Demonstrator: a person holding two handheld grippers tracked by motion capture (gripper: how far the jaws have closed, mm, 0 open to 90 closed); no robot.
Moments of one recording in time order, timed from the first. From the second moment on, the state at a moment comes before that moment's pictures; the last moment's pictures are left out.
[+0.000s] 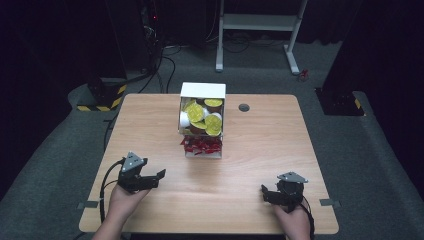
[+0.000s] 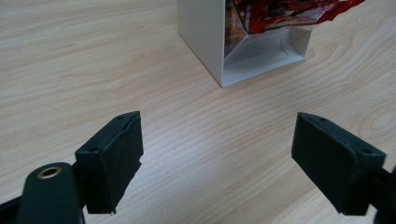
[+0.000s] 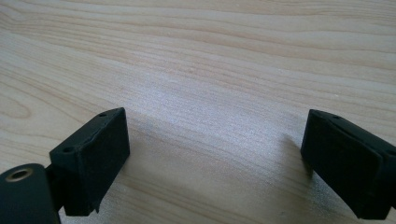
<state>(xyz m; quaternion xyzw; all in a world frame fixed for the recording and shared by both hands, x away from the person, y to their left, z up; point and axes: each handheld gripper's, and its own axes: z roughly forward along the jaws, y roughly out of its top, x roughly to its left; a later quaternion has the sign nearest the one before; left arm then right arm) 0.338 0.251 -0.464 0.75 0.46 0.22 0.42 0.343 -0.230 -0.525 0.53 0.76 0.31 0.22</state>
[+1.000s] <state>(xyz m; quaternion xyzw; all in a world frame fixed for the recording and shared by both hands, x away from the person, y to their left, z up) 0.365 0.213 -0.444 0.75 0.43 0.21 0.45 0.342 -0.231 -0.525 0.52 0.77 0.31 0.22</state>
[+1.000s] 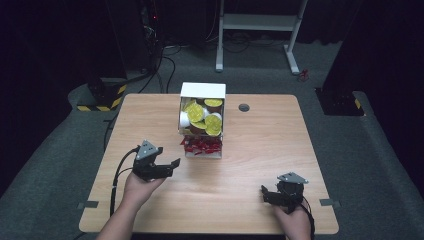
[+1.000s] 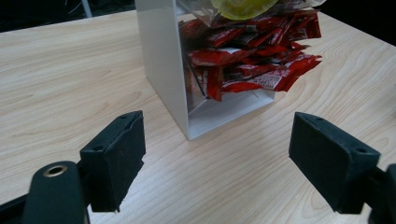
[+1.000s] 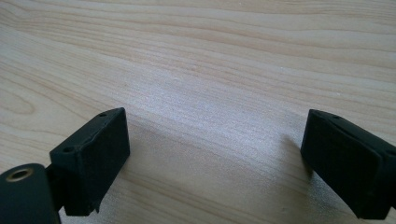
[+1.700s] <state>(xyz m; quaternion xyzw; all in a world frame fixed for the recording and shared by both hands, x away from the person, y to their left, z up) 0.385 0.196 -0.446 0.77 0.42 0.20 0.44 0.341 -0.230 -0.525 0.52 0.76 0.31 0.22</state>
